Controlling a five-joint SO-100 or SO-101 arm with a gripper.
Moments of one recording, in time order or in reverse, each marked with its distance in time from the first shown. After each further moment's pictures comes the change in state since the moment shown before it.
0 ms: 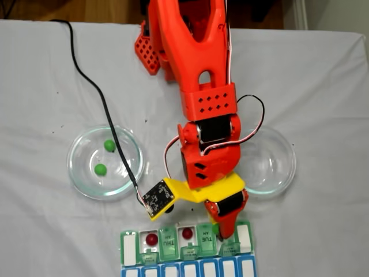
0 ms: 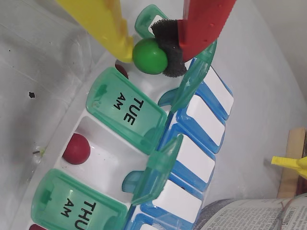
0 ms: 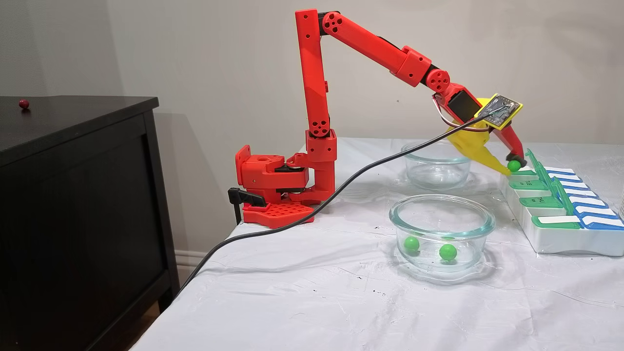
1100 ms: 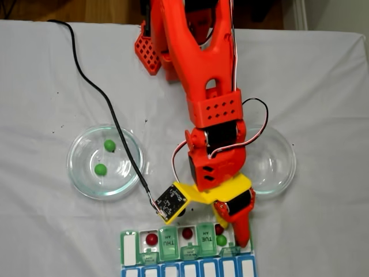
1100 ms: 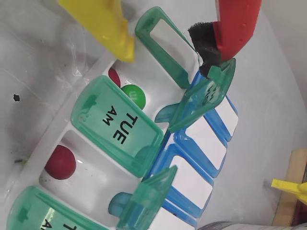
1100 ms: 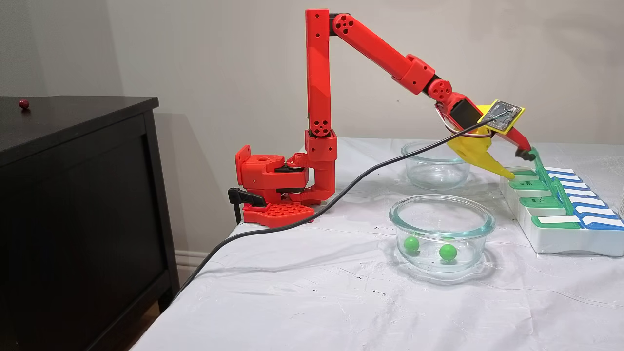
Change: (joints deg) arm -2.2 -2.1 -0.1 0.1 -3.9
